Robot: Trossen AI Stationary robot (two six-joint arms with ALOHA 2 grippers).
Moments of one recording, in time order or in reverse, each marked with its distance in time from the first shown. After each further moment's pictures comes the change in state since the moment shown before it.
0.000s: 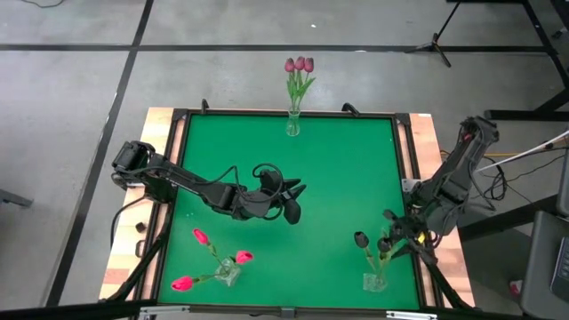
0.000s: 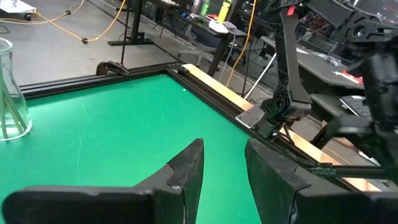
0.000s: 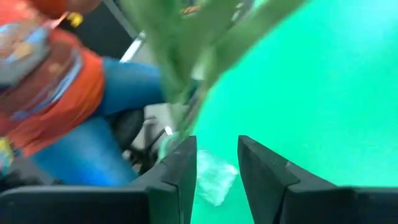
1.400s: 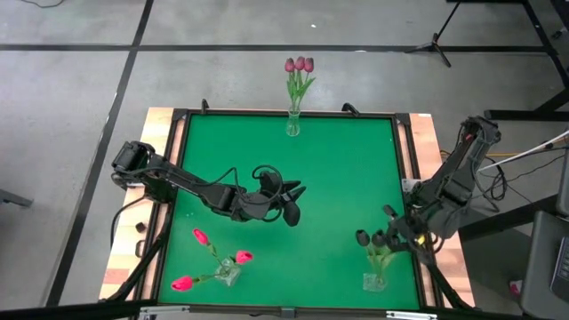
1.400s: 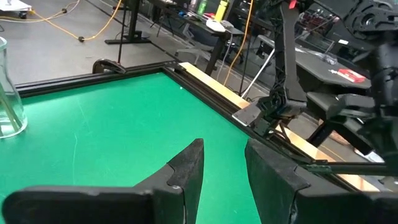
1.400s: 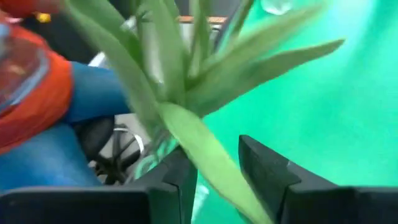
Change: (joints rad) left arm -0.013 0.000 0.000 0.000 0.000 -0.006; right arm 0.000 0.057 0.089 -0.051 0.130 -0.080
